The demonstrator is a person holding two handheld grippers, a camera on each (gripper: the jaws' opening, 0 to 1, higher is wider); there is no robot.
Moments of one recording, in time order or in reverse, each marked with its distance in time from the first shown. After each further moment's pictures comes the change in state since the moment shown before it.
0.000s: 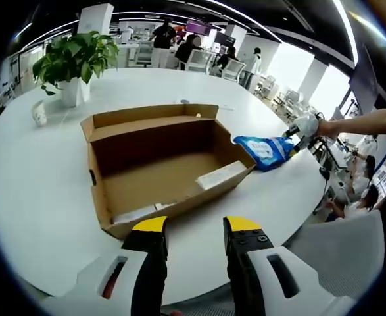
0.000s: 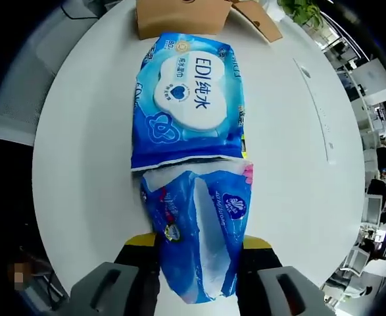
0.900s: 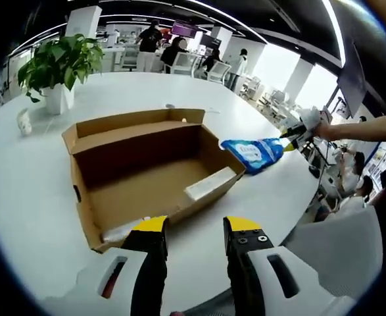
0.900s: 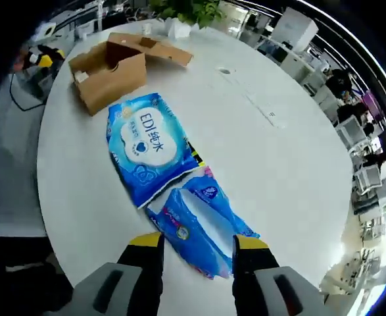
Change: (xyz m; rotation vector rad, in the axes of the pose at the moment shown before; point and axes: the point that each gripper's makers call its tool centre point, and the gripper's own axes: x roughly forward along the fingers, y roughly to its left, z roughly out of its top) left arm 0.012 -0.008 0.014 0.046 -0.019 -0.101; right arm -0.052 0.001 0.003 0.651 -0.276 -0.134
